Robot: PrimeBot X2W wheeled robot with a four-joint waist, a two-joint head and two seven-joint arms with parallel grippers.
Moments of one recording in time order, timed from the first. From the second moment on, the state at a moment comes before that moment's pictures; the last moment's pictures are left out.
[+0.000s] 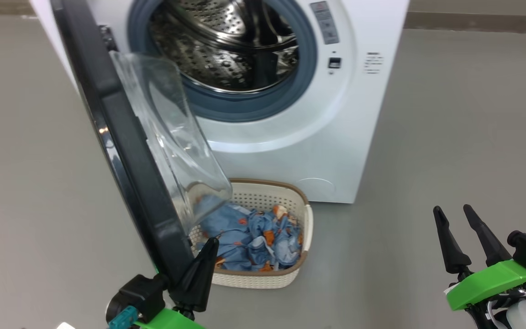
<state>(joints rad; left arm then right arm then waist) -0.12 0.05 -0.33 0.26 -0.38 -0.07 -0.18 -0.14 -0.28 0.18 0.35 0.57 0.13 -0.25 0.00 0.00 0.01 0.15</state>
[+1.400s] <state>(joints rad) -0.22 0.18 -0.15 0.40 -0.47 0.02 -0.16 -0.14 -0.27 0.17 0.36 0.57 0.13 -0.25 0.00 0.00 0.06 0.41</state>
